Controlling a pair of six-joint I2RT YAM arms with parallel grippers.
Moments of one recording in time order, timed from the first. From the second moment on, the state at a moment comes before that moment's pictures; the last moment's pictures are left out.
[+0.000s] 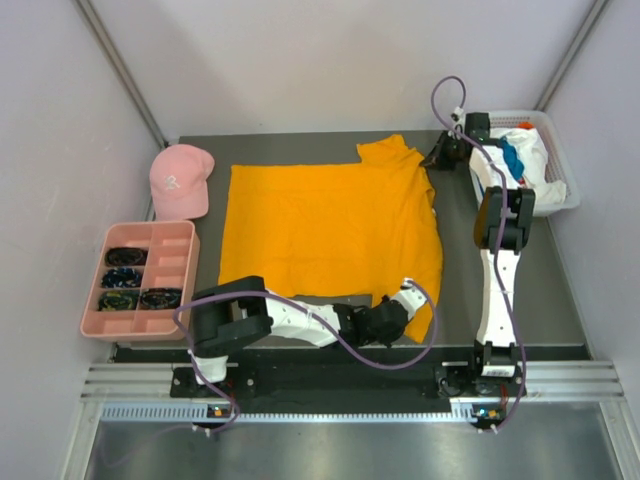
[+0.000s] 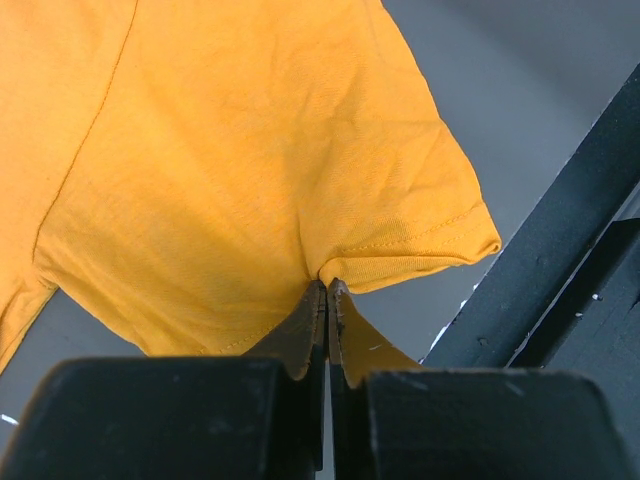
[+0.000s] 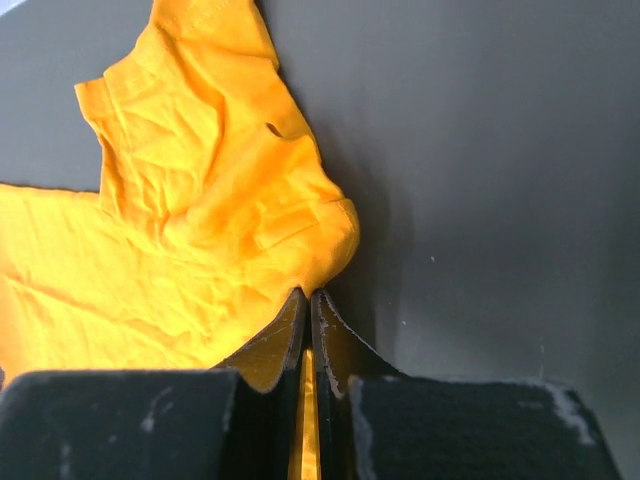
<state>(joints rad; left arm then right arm) -1.36 1.87 0.99 0.16 -0.28 -0.33 -0.06 2.60 2.31 -0.54 -0.54 0.34</state>
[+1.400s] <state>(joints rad) -1.36 1.89 1.03 0.13 -0.28 -0.34 -0.09 2.50 2.17 -0.48 -0.68 0.13</state>
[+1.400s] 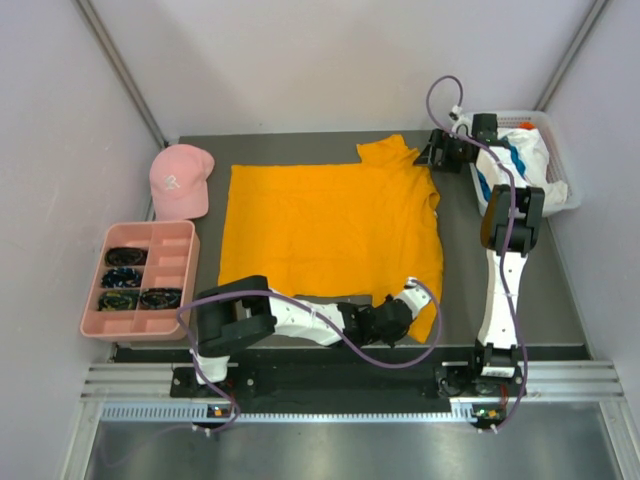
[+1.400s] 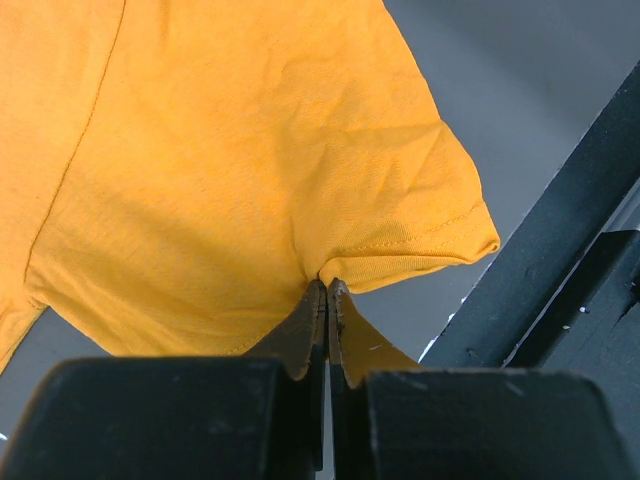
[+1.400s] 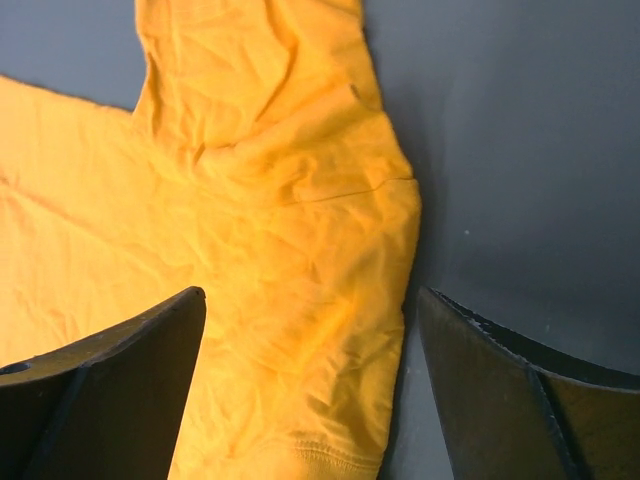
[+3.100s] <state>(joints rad) -1.40 1.95 1.12 0.10 -0.28 -0.31 0.04 1.89 1.59 -0.42 -0.07 0.10</state>
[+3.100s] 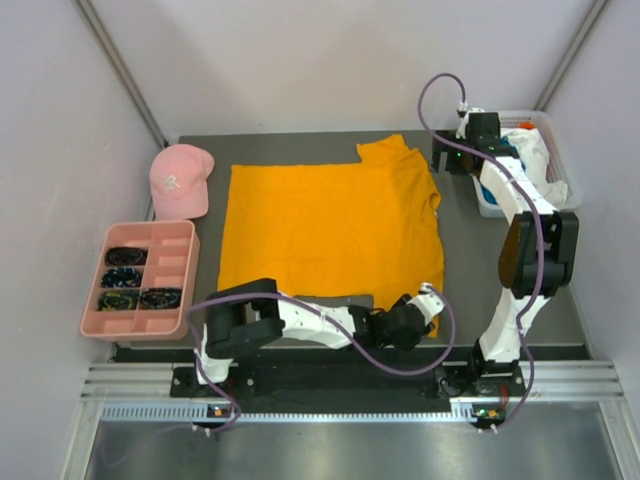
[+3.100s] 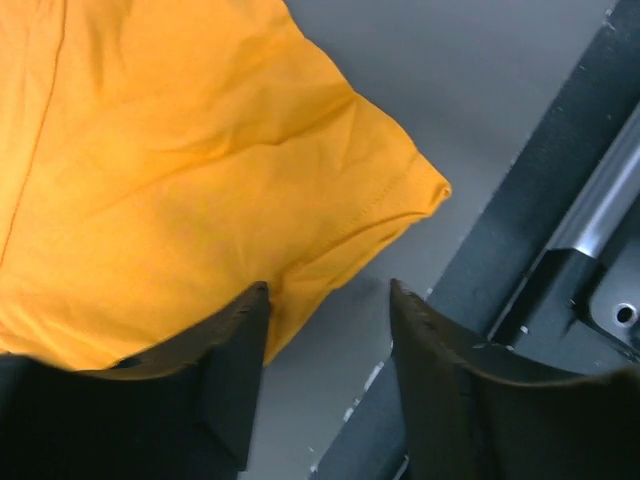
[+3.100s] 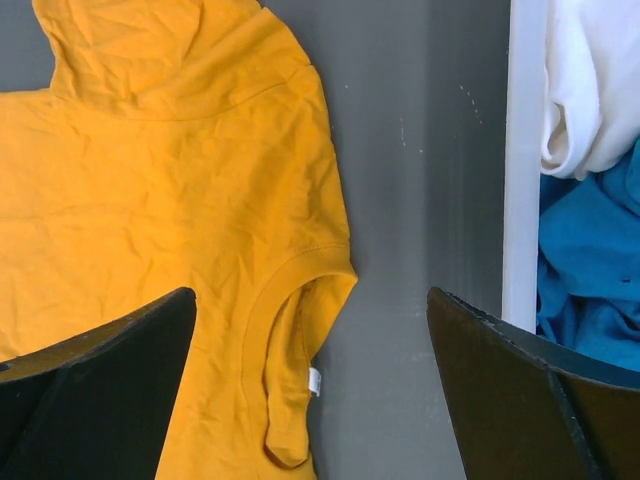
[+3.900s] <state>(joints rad) -1.29 1.38 0.99 -0.02 -0.59 -0.28 0.06 1.60 1.28 -0.38 -0.08 0.30</state>
